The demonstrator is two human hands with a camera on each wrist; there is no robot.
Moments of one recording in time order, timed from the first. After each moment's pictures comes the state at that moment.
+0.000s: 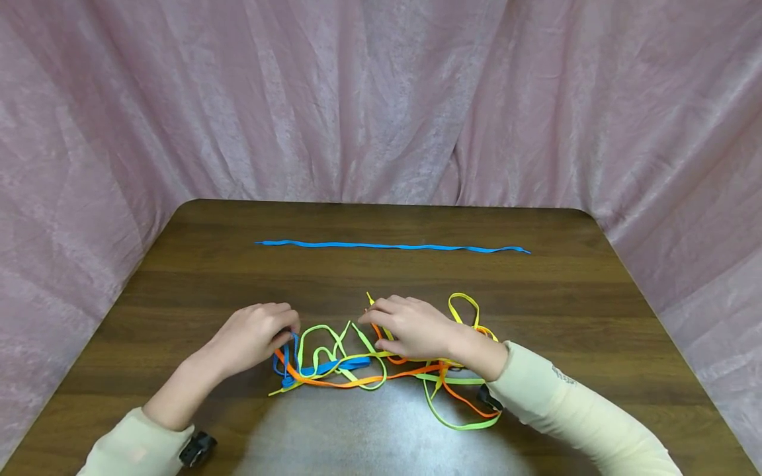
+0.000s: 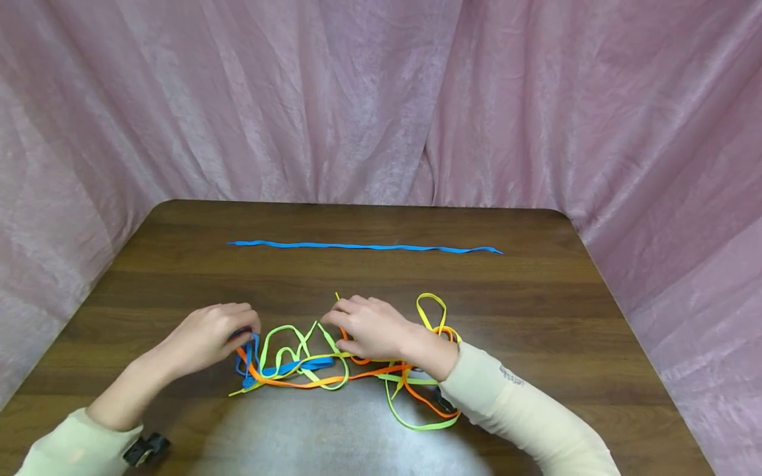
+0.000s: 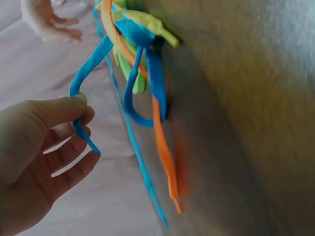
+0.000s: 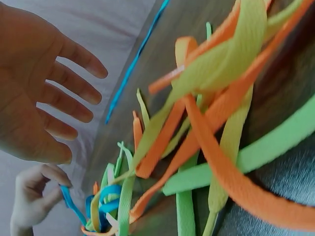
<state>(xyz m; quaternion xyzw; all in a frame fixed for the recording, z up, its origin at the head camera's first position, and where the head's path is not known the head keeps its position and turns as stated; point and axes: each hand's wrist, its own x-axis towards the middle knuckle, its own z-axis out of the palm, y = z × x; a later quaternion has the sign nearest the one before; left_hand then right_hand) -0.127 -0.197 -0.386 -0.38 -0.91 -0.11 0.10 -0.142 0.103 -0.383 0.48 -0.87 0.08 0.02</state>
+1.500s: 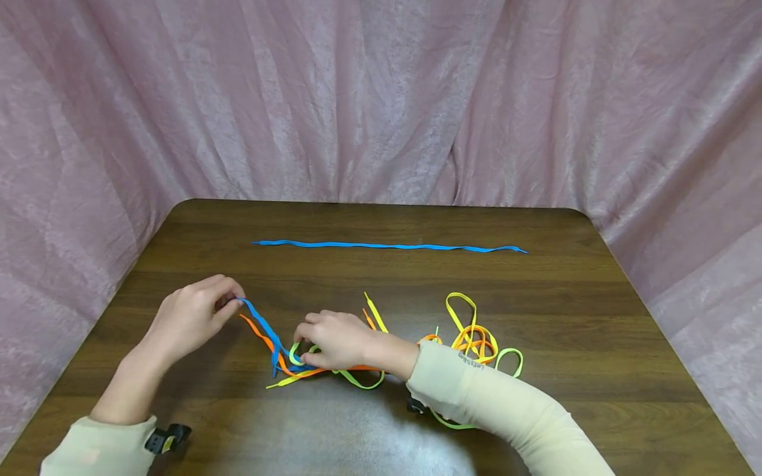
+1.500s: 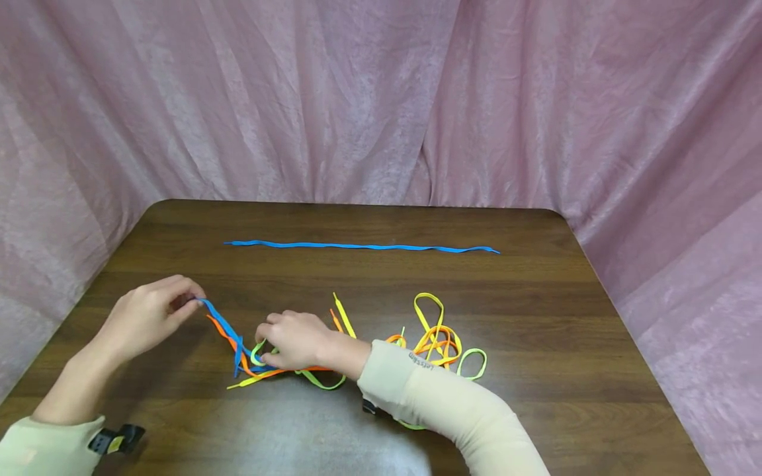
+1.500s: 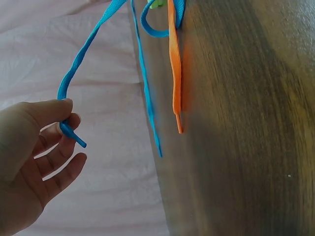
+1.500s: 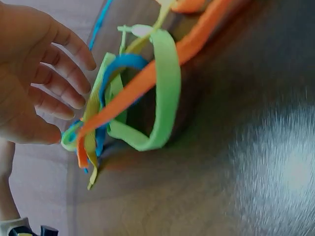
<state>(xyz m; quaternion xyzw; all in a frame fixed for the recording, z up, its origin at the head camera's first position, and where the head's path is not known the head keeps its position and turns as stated) -0.139 -0.256 -0.365 -0.22 -0.95 -0.13 0.18 -0.139 -0.003 -0.397 0.45 -0.88 0.09 -0.06</state>
